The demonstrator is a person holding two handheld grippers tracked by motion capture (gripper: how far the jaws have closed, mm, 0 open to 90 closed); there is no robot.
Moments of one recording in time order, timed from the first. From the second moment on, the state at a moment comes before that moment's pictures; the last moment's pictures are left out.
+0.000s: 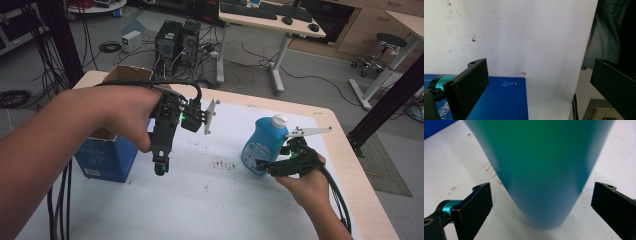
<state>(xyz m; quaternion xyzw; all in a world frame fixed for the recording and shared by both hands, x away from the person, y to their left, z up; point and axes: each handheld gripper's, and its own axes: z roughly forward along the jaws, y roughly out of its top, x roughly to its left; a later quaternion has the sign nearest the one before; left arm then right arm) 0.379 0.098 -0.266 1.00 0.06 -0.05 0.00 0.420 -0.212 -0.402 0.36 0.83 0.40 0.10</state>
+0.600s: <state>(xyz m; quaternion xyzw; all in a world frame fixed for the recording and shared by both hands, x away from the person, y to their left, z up) 0.379 0.101 -0.269 1.00 0.06 -0.05 0.00 0.419 -0.204 -0.410 0.38 0.79 0.45 0.15</state>
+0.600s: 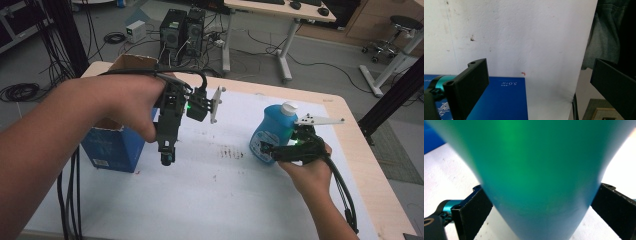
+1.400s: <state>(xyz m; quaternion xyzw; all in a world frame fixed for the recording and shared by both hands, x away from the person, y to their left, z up) 0.383 0.100 -0.271 1.00 0.06 -0.05 0.00 0.422 -0.204 -0.417 0.38 0.77 0.48 0.17</state>
